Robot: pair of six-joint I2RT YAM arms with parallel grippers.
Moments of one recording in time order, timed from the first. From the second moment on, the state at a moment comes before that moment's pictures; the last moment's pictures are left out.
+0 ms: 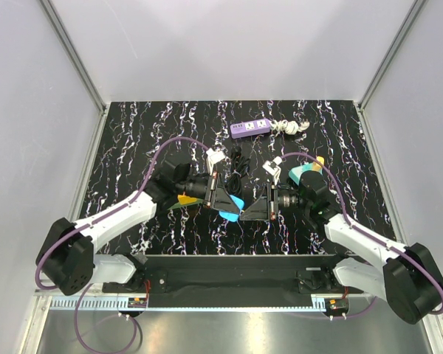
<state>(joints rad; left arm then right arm) -0.65 1.27 0.79 0.10 1.00 -0.84 0.53 1.08 0.46 0.54 -1.03 0.91</state>
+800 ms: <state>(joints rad) -0.36 1.21 0.89 -0.38 0.75 -0.51 0.48 1.23 0.89 -0.10 -0.32 0.71</state>
